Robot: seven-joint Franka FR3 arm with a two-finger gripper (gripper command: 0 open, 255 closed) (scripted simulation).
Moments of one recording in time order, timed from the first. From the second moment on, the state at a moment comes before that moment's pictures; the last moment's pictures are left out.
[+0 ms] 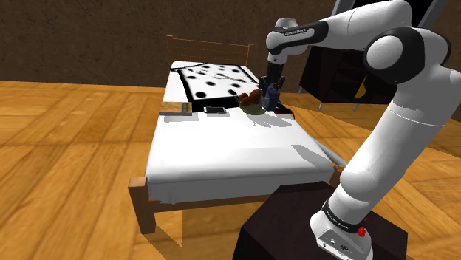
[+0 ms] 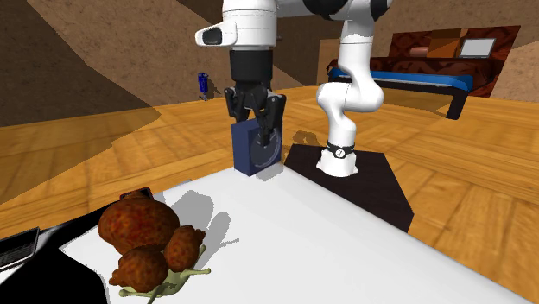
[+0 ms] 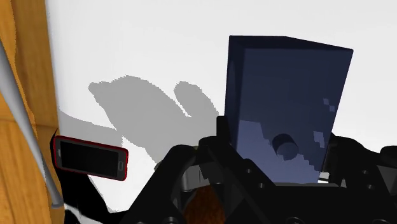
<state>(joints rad) -0.23 0.04 -0.16 -1.85 0.00 1.87 0.06</state>
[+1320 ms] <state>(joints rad) -0.07 0.32 -0.04 -1.52 0.01 1.83 0.33</state>
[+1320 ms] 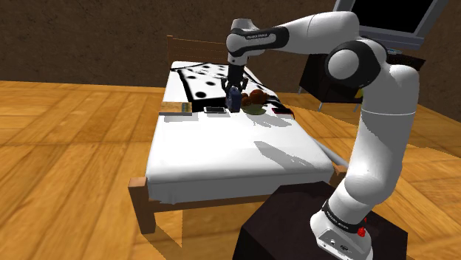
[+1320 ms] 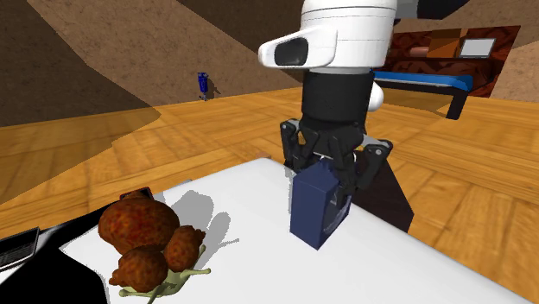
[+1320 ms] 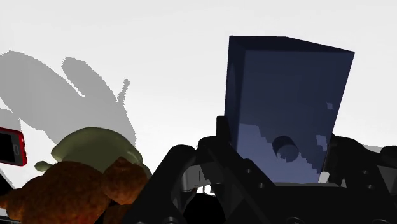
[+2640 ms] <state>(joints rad) 0.05 0.74 0.01 -1.07 -0.01 1.79 0.50</state>
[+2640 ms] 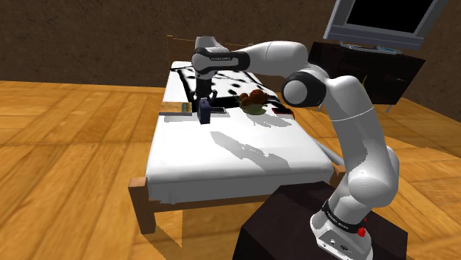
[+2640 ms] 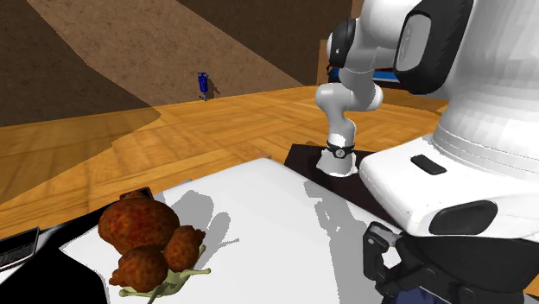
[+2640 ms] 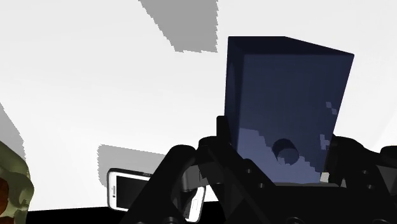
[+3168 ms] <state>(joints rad) 0.05 0.75 0.01 -1.14 -0.01 1.87 0.50</state>
